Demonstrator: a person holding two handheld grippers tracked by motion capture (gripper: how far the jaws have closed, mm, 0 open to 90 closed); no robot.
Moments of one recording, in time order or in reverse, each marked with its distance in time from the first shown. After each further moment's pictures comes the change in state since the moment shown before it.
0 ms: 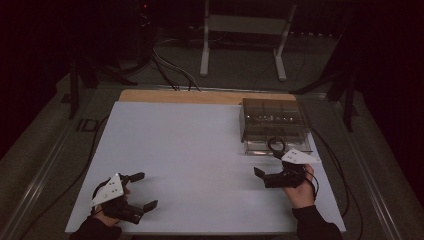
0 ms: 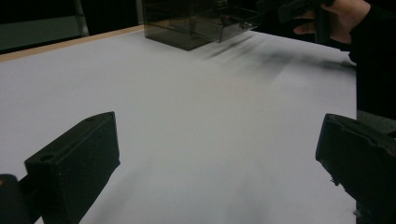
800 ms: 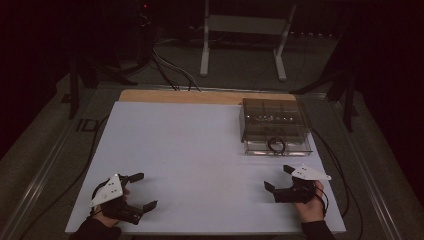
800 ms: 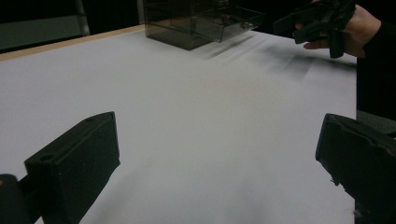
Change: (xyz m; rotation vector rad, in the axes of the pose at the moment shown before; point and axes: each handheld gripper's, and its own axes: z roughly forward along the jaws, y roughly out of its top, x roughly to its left) left arm -0.001 0.000 -0.002 0.000 0.004 0.001; right arm -0.007 -0.049 -0.025 0.043 -0.037 0.032
